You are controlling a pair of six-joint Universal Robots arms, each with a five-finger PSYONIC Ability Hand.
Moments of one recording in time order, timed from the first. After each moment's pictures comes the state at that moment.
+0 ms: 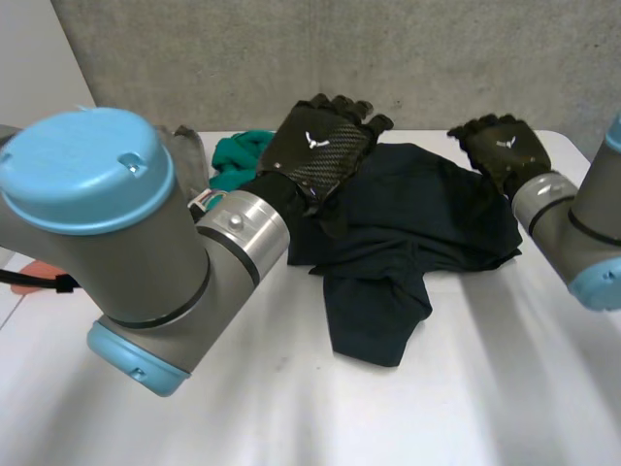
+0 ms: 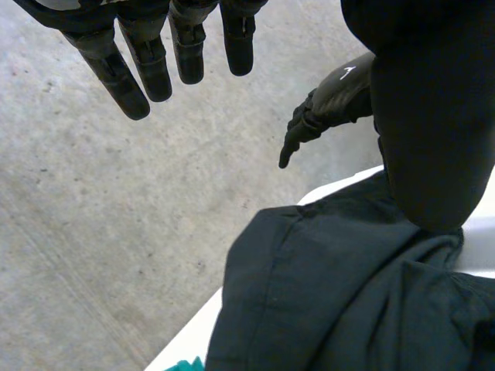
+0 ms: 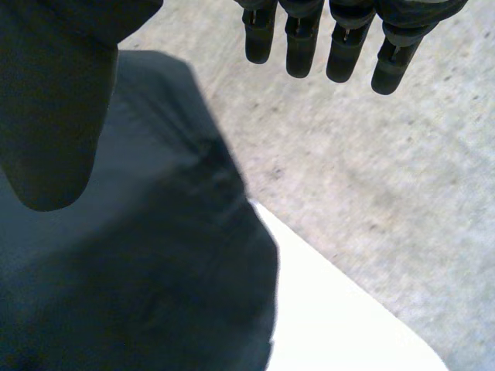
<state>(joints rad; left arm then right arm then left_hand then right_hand) 3.98 -1.95 -1.28 3.30 -1.46 3.43 1.81 -1.03 1.25 -0.14 1.39 2.79 0.20 0.20 0.21 0.20 0.05 0.22 0.21 0.22 0.22 0.05</state>
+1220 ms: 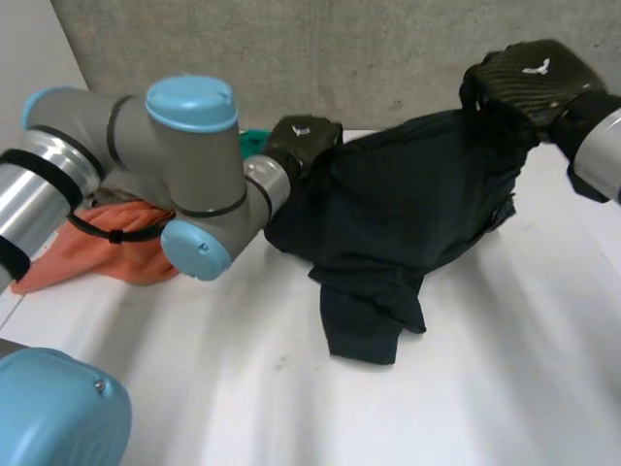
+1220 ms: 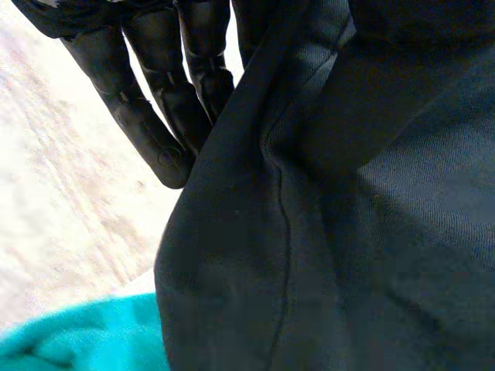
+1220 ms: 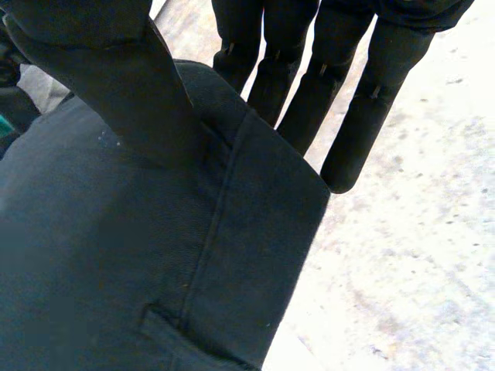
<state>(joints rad) 4.08 -2.54 -0.41 2.88 -1.46 3.26 1.77 -1.42 1.31 0.10 1.12 2.78 1.14 1.18 1.16 1.18 0.97 1.10 1.17 1.19 1.20 0.98</state>
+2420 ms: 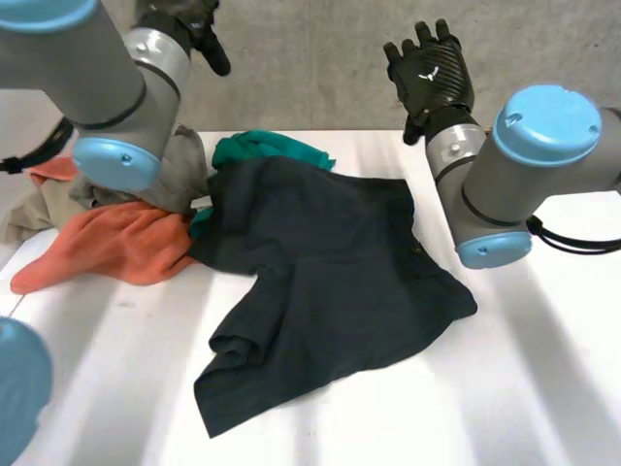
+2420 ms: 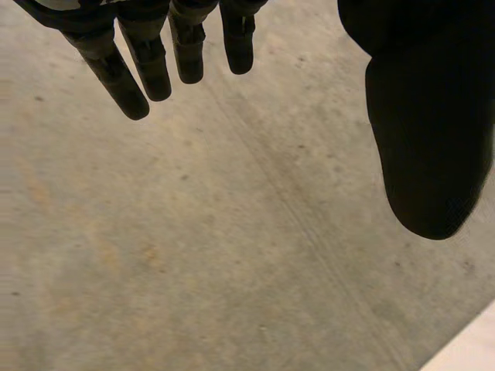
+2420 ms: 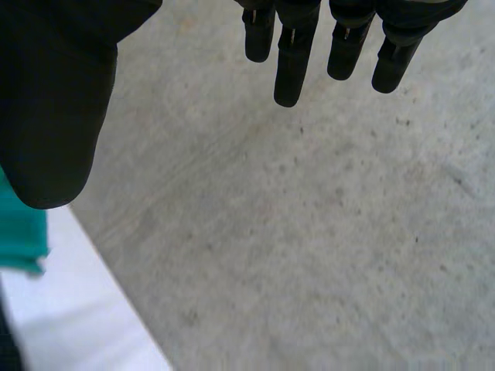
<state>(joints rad) 4.26 -2.36 -0.36 3.05 -1.62 3.40 2.06 -0.88 0.94 -0.33 1.58 2.59 0.19 0.20 0.21 0.20 0.05 0.22 0.40 0.20 0.21 0.05</state>
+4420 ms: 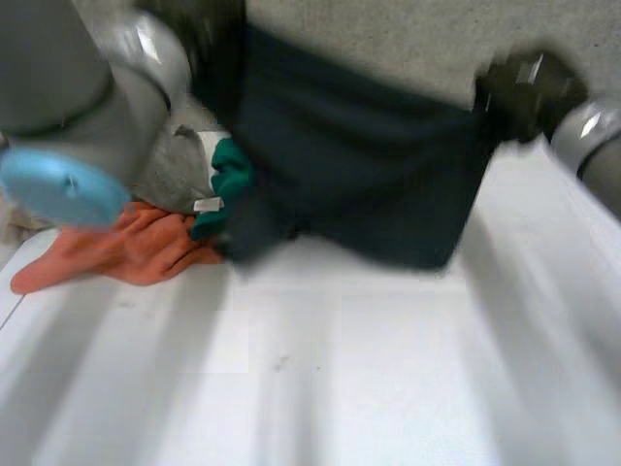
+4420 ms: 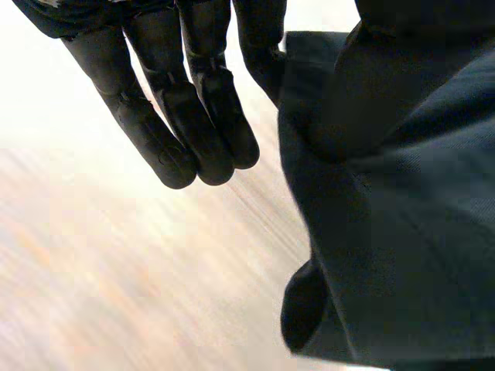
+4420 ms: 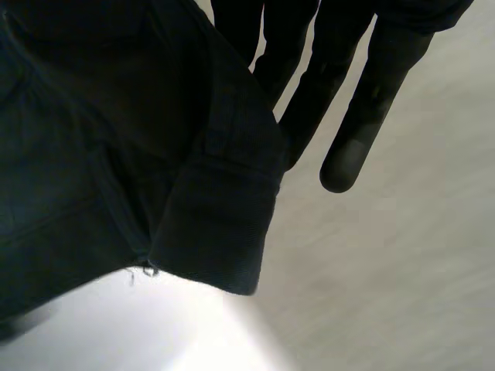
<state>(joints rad) 4.16 -2.04 -0.71 3.06 -1.62 3.59 1.78 -1.18 1.10 -0.03 1.28 2.63 1.11 1.19 1.18 1.20 1.00 1.12 1.16 1.17 1.19 1.00</state>
